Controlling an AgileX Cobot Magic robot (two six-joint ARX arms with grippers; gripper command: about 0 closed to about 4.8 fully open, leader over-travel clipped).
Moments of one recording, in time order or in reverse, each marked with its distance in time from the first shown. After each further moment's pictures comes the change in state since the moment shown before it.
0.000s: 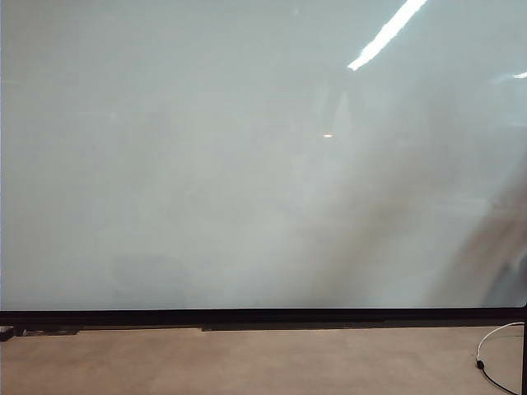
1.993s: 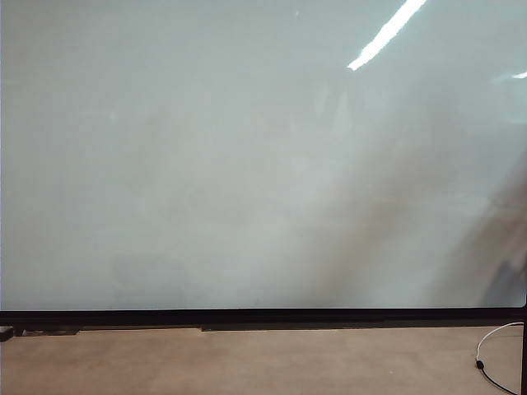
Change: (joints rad) left arm 0.000 0.000 0.000 0.000 0.000 0.000; right arm 0.006 0.004 0.019 0.000 0.000 0.004
